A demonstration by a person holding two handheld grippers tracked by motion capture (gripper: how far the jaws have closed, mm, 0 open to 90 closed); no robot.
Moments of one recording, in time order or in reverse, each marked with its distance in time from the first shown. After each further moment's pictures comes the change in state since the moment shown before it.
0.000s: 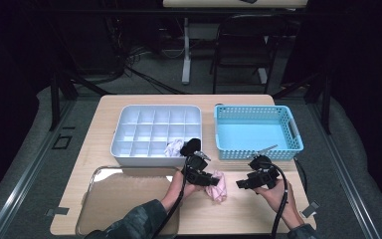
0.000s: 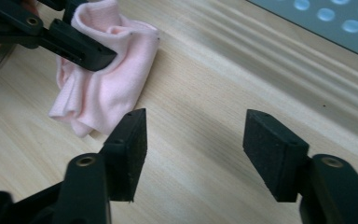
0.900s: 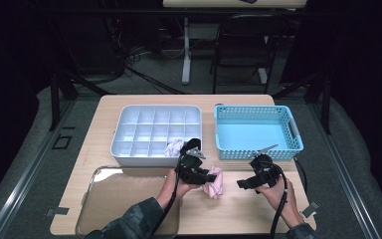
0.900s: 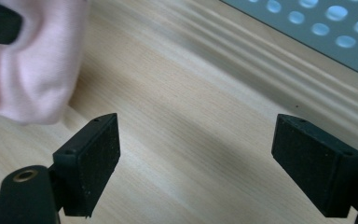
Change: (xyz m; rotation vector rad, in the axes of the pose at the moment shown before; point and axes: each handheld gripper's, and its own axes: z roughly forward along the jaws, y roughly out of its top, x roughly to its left) left arm -0.013 0.000 -0.035 -0.080 0.009 0.070; right arm -0.006 0.002 0.001 -0.005 -0.067 -0.014
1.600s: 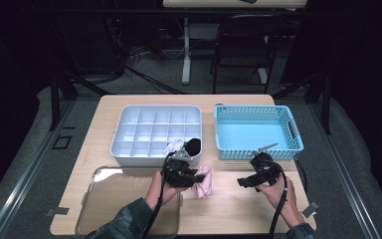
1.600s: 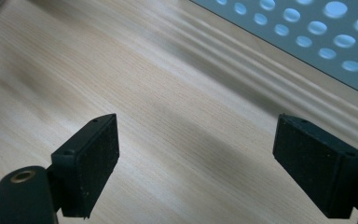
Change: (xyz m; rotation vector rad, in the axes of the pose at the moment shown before) left arm -0.008 -0.017 -0.045 -0.047 0.086 0.048; right arm -0.002 0.003 -0.002 -0.005 -0.020 -0.012
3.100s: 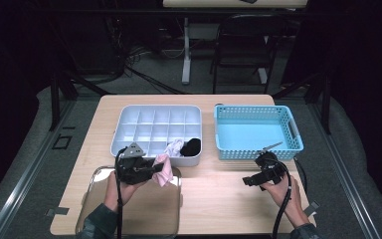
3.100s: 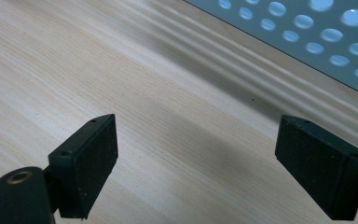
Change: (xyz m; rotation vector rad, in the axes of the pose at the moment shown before) left arm 0.036 -0.037 -0.101 -0.116 0.247 -0.061; right arm -0.015 -0.004 -0.001 0.007 -0.033 0.036
